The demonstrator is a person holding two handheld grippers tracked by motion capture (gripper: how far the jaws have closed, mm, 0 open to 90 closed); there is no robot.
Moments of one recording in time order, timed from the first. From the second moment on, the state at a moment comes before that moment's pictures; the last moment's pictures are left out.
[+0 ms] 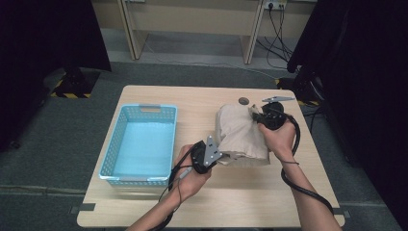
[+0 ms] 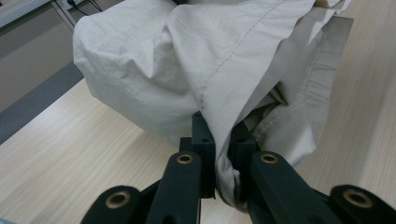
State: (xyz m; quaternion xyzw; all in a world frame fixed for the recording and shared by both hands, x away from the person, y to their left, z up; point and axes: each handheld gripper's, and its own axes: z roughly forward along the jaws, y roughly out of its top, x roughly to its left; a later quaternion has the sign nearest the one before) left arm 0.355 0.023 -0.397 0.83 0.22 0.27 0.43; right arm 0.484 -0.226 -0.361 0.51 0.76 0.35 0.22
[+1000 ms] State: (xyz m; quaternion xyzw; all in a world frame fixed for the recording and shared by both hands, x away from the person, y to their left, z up) left arm 0.348 0.057 -0.387 0.83 0.23 0.29 0.42; right arm 0.486 -0.190 -0.351 0.48 0.77 0.36 0.21
